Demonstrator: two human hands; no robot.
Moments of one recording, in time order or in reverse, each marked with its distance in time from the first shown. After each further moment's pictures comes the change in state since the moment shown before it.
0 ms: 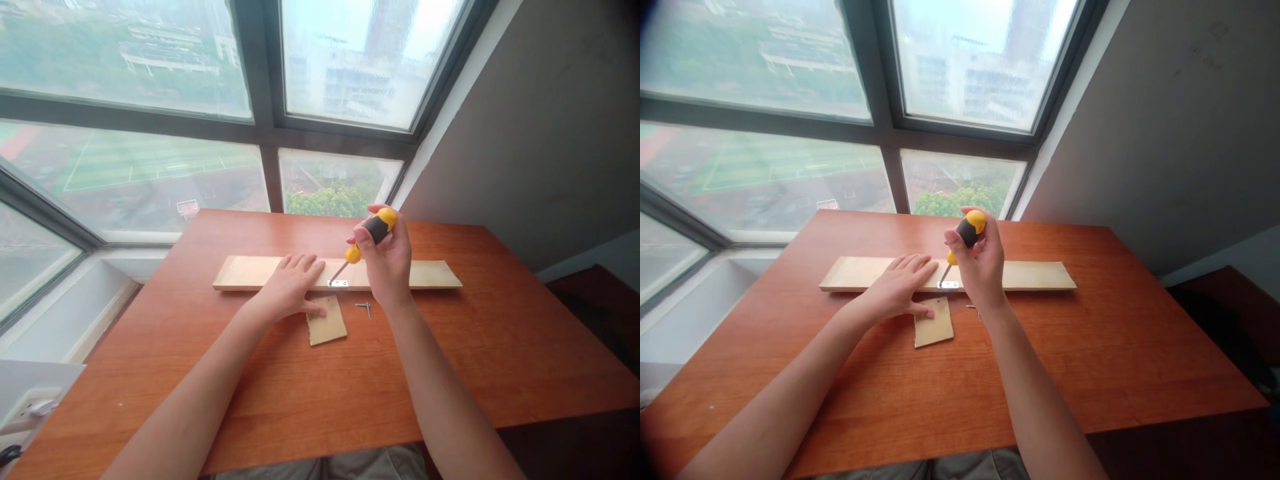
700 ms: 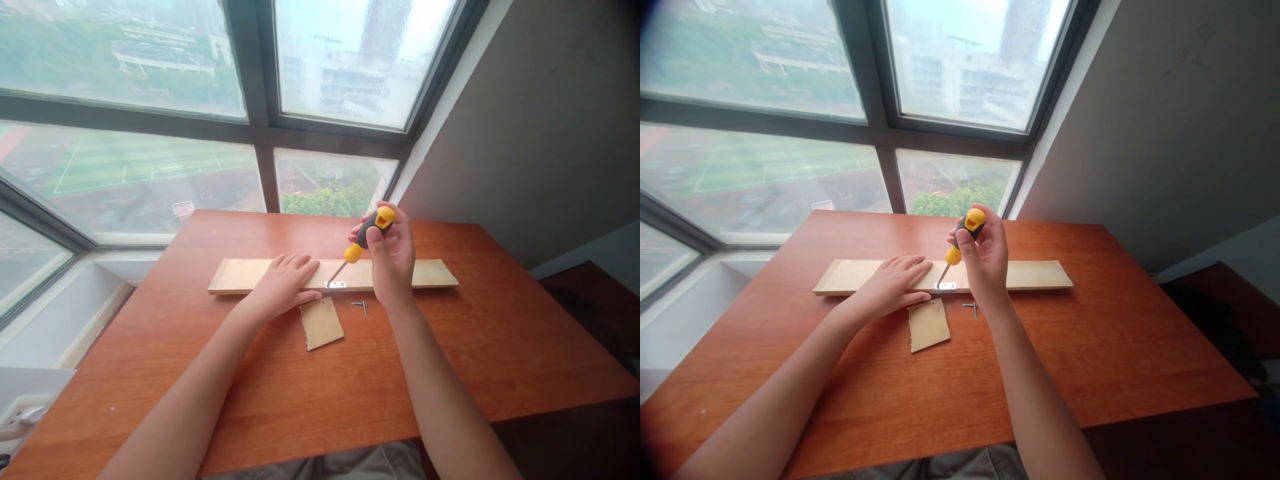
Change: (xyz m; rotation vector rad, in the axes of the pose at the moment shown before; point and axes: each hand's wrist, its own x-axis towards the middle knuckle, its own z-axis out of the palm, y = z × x) left_hand -0.002 -0.001 -0.005 -0.036 -0.001 -0.052; right_hand -0.001 0.007 -0.011 0.124 -0.015 -0.028
